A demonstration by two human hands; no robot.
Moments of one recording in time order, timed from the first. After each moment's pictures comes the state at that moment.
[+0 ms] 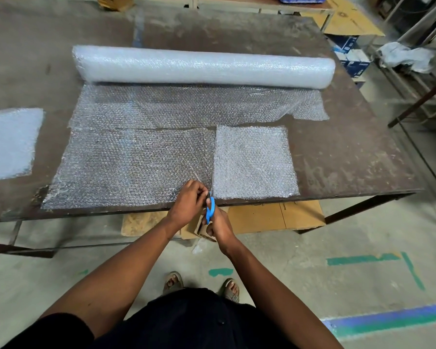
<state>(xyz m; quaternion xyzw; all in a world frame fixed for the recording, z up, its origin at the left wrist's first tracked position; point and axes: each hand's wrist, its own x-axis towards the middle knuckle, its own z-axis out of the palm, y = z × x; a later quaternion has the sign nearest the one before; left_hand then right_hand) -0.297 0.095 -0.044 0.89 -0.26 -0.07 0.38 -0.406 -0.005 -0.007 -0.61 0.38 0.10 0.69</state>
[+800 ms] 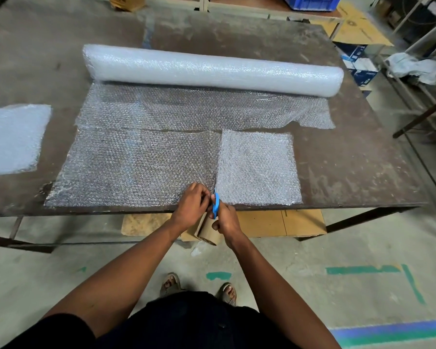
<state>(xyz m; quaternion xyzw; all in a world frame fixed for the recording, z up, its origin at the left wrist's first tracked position) -0.297 0.091 -0.043 0.88 -0.25 -0.08 0.39 -0.385 -0.026 0.003 -0.63 0.37 0.09 0.67</state>
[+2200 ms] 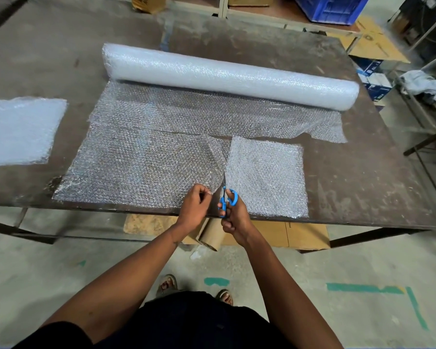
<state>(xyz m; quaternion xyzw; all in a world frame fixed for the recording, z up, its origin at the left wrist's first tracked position) -0.296 0.088 -0.033 0.84 -0.06 -0.10 0.53 -0.360 -0.054 0.012 -0.52 0.36 0.18 0.75</state>
